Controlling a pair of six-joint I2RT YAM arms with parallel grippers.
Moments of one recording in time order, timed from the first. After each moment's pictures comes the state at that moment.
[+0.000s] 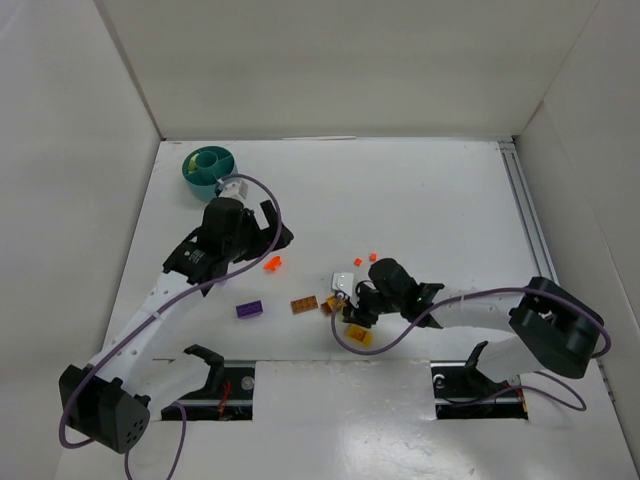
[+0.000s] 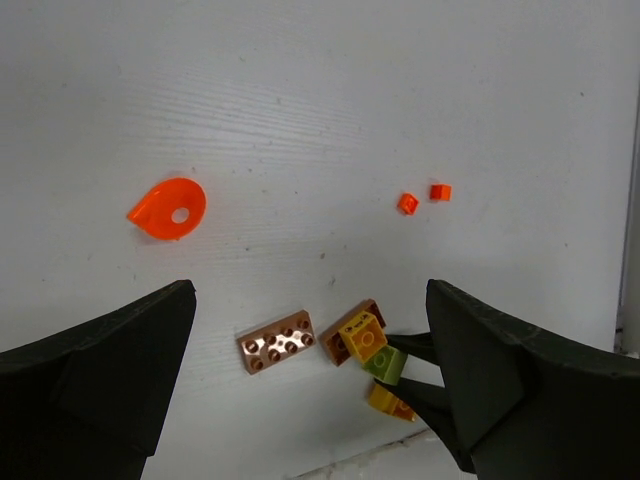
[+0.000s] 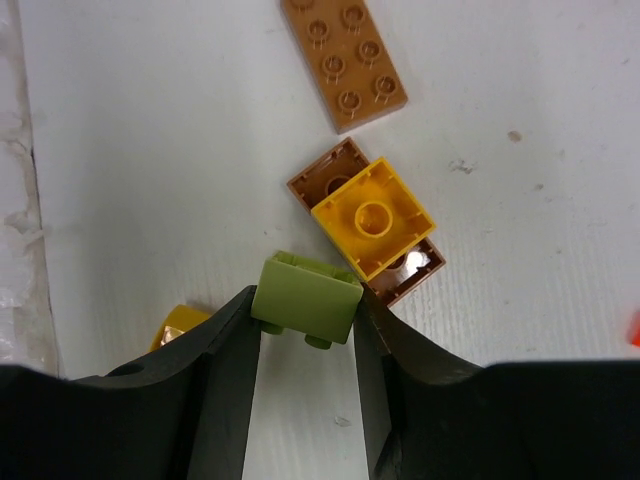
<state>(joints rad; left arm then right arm) -0.42 1.00 0.89 -0.54 0.01 -0.67 0.92 1.42 0.51 0.21 -0.38 -0.36</state>
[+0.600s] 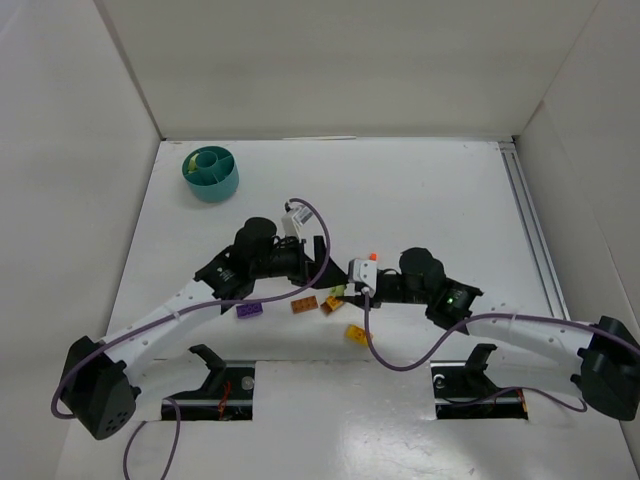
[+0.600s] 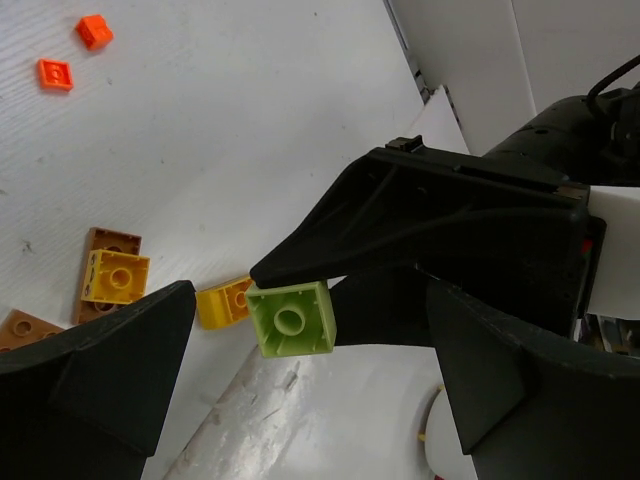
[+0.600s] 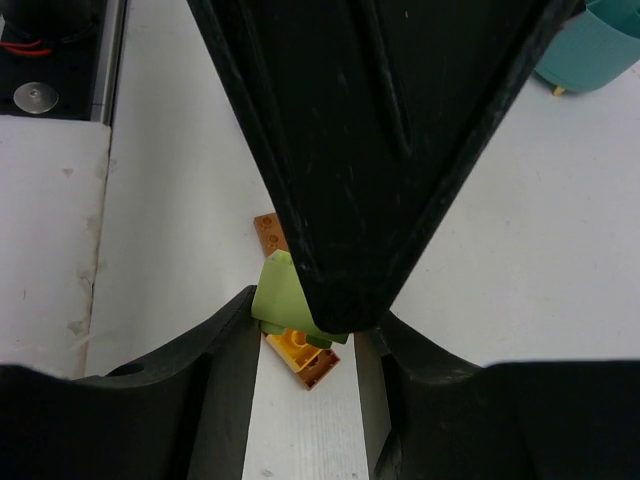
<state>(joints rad) -0.68 1.02 0.71 -0.11 0.53 -0.69 0.92 1.06 0.55 0.23 -0.45 -0.41</state>
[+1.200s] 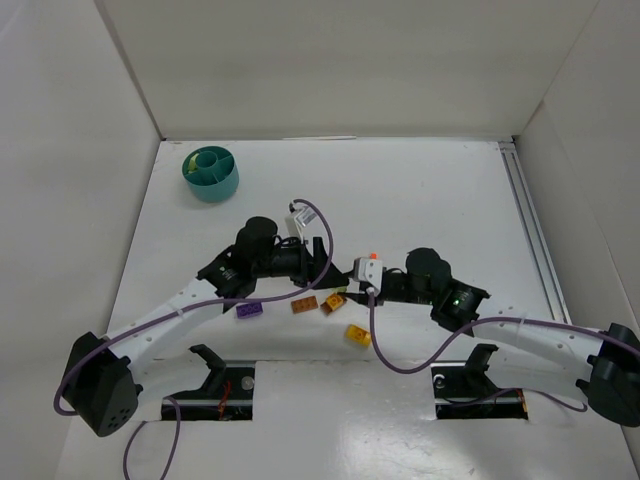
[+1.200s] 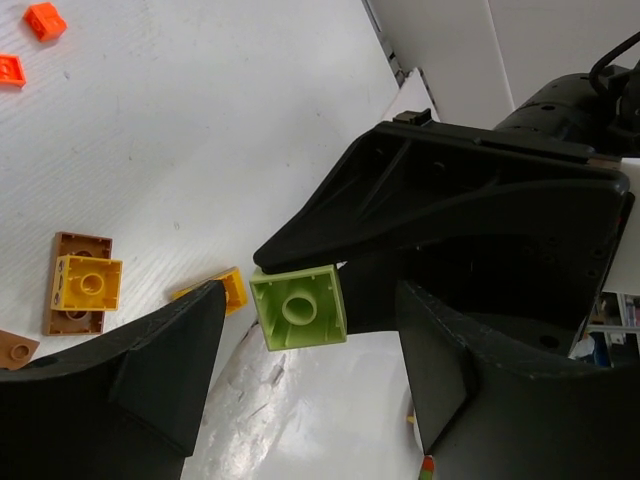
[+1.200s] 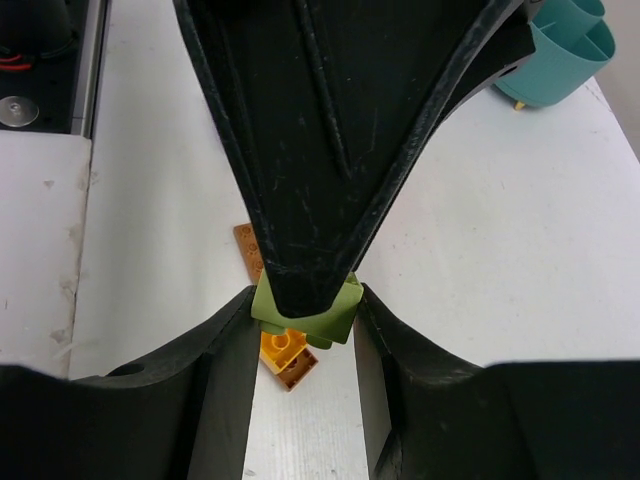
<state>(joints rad) -0.68 1.06 0.70 -0.05 0.61 -0.70 0.92 1.01 0.56 0.22 -0.42 -0.43</state>
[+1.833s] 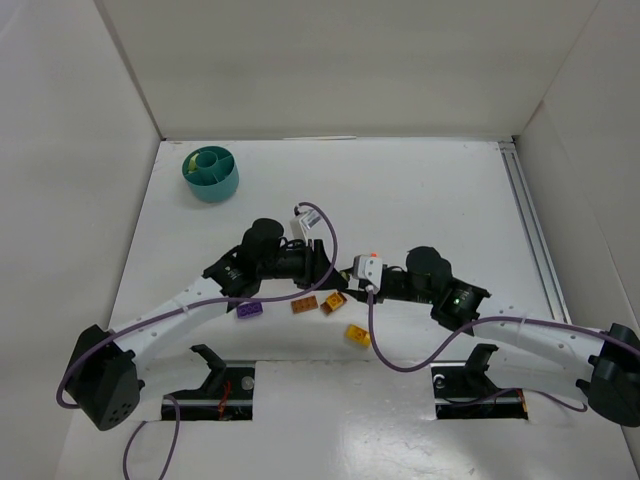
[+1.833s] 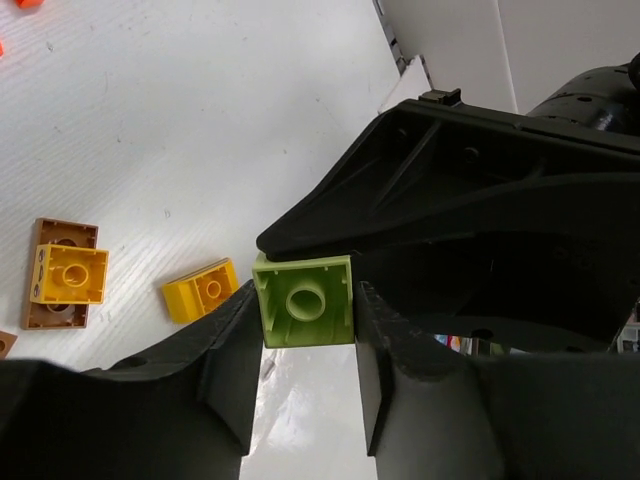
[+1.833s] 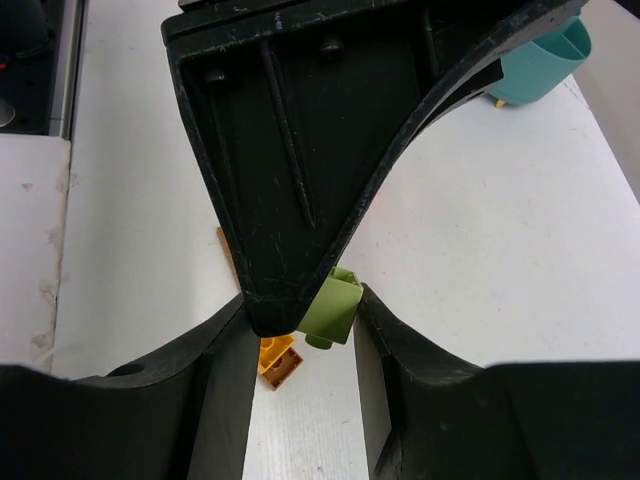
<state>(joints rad) -0.71 1.09 0.69 -0.05 0.61 -0.73 0.92 1.01 0.57 0.21 -0.39 -0.44</state>
